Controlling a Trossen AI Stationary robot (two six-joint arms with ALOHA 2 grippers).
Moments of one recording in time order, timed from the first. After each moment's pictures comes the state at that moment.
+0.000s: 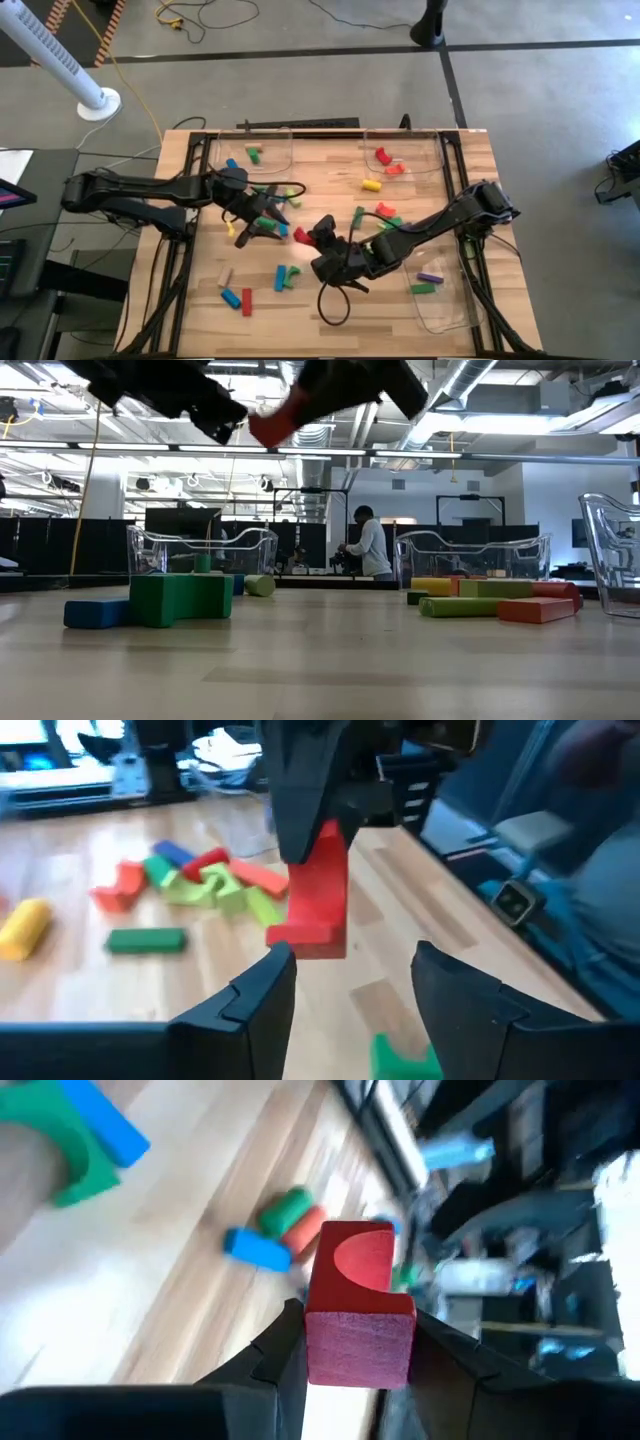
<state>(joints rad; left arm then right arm) 0.11 1.05 0.68 -0.04 0.46 0.17 0.38 1.87 1.50 -0.41 0.80 -0.63</state>
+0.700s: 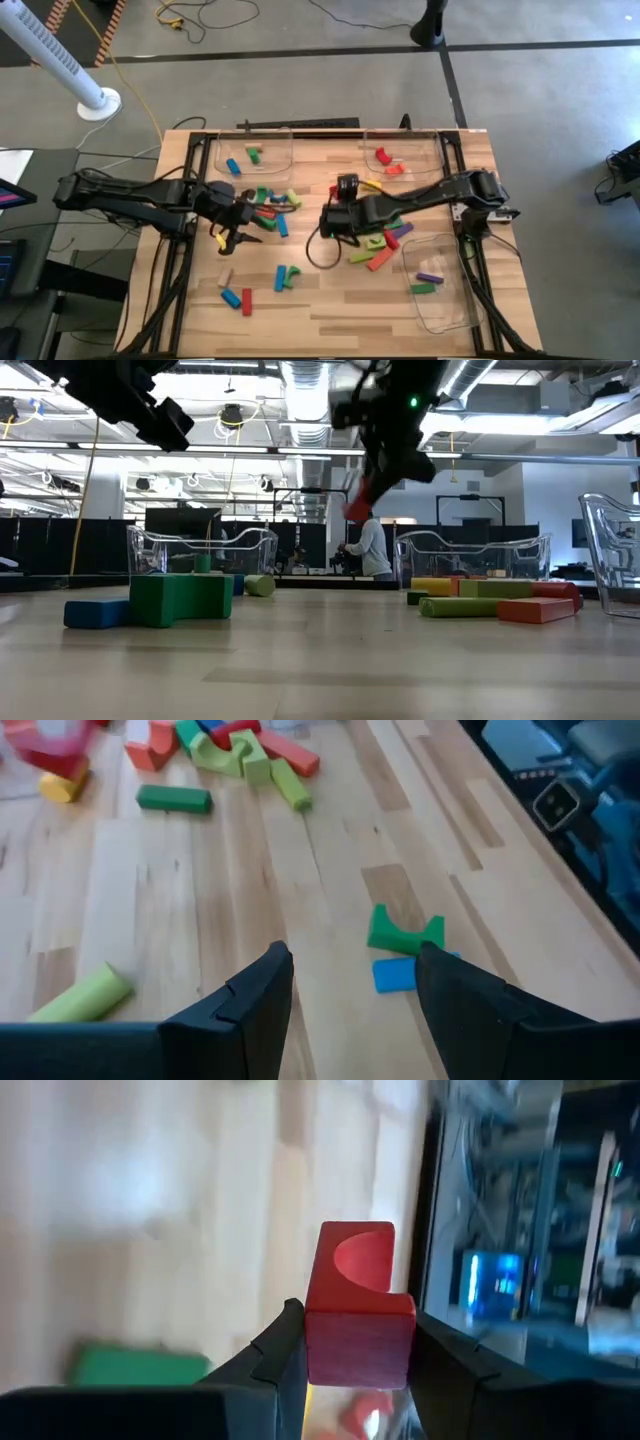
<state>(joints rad) -0.05 0.87 0.68 -0.43 0.16 0.09 0.12 1.87 1.51 -0.93 0.81 -0.17</state>
